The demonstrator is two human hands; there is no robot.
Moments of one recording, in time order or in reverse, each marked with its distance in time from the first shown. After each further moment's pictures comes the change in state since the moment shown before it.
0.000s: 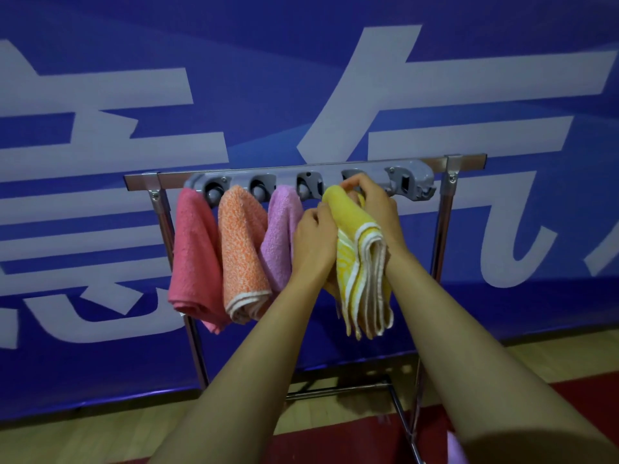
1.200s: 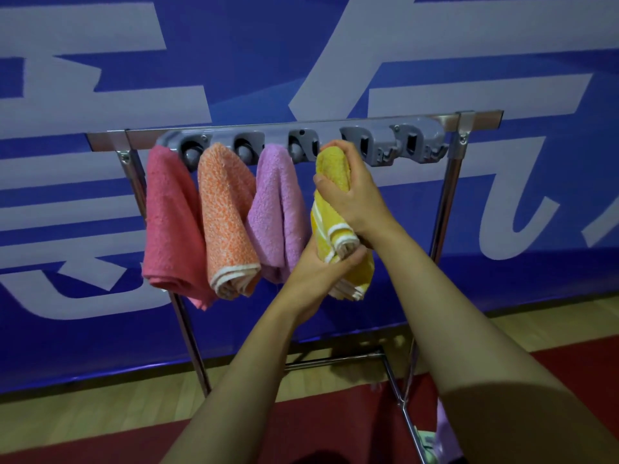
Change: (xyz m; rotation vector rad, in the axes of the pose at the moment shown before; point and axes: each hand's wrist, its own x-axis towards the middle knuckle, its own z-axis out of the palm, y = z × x) left_hand -0.054 -0.081 0.010 -0.475 -0.390 -0.082; right_hand -0.005 0.031 0.026 0.173 -0.162 -0.167
